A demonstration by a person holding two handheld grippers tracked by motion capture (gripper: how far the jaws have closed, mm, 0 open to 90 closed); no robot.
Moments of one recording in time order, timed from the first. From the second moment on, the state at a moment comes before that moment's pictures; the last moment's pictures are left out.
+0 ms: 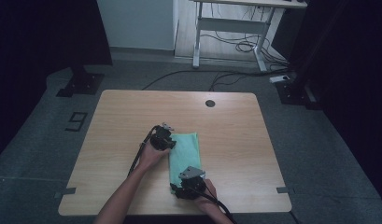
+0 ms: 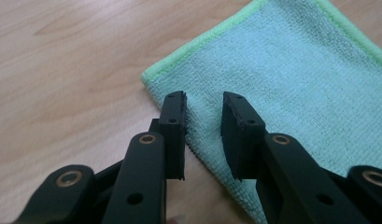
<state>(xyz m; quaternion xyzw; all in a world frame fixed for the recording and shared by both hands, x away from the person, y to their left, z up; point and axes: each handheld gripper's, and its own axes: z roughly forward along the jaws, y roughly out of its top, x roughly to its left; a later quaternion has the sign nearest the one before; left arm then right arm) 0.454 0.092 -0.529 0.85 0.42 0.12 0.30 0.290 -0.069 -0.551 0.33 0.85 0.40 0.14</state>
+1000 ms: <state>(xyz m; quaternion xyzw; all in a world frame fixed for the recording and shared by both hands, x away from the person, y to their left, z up) 0.472 0.088 -0.533 0.85 0.41 0.13 0.31 0.403 -0.056 -0.542 0.39 0.83 0.39 0.13</state>
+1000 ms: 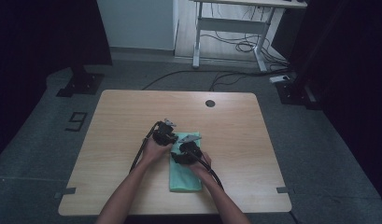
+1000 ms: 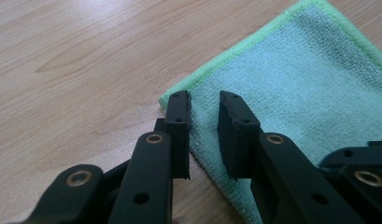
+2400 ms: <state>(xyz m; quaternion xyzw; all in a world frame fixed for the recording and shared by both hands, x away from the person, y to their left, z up) 0.462 0.094 -0.510 0.82 0.44 0.12 0.35 0.320 -0.087 -0.531 0.32 0.83 0.44 0.12</state>
